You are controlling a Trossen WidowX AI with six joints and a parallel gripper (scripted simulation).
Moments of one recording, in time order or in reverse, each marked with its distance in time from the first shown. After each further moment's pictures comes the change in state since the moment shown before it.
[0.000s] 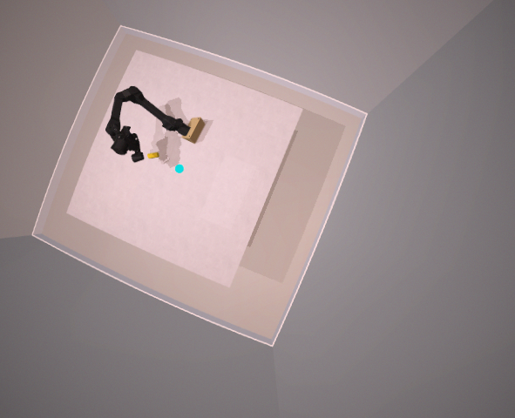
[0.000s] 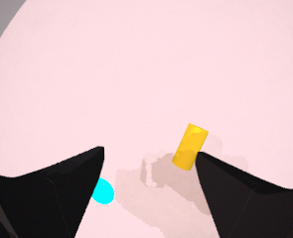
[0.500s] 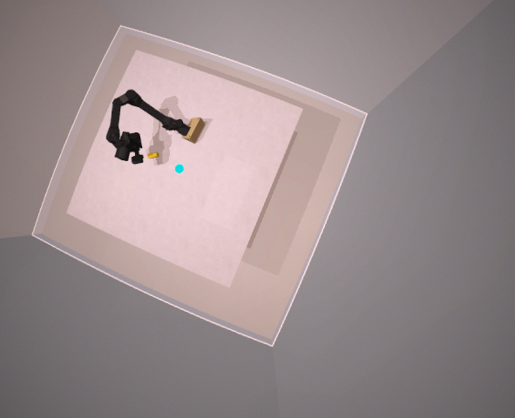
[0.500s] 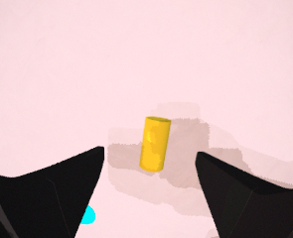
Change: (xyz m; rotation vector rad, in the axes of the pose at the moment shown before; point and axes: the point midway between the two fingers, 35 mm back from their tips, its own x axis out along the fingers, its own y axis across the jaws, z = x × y) arm 0.037 -0.038 0.000 0.230 0.092 -0.246
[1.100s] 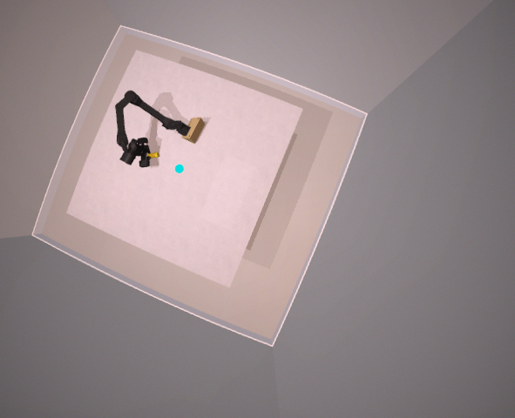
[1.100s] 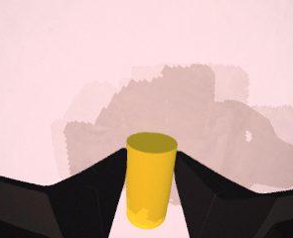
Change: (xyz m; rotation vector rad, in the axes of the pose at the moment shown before) arm 0.091 -0.010 -0.006 0.077 0.083 -0.051
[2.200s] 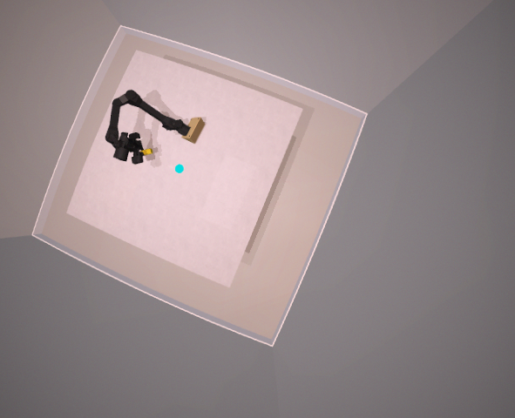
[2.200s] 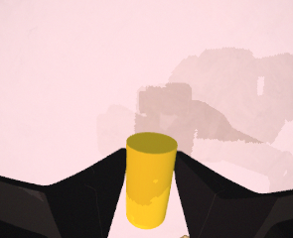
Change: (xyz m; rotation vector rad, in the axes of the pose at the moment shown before) arm -0.085 0.002 -0.001 -0.082 -0.015 0.048
